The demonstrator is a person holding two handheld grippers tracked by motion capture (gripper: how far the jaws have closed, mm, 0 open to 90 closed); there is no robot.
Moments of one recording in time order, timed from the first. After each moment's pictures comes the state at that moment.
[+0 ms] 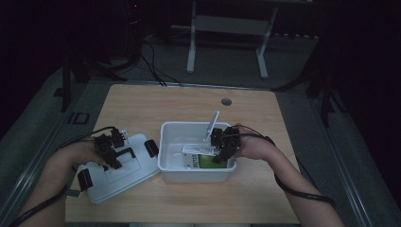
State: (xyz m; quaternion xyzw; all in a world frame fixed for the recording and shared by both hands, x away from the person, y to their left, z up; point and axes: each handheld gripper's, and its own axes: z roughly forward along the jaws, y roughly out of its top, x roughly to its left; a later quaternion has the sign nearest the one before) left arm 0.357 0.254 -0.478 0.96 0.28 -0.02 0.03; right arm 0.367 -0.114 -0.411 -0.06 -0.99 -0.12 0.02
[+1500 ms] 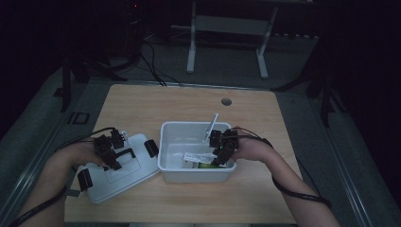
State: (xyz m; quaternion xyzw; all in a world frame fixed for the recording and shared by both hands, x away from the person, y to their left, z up) left arm 0.354 0.254 -0.478 0.96 0.28 -0.02 0.03; right arm 0.372 -0.115 -0.424 -0.08 -0.99 -0.12 0.03
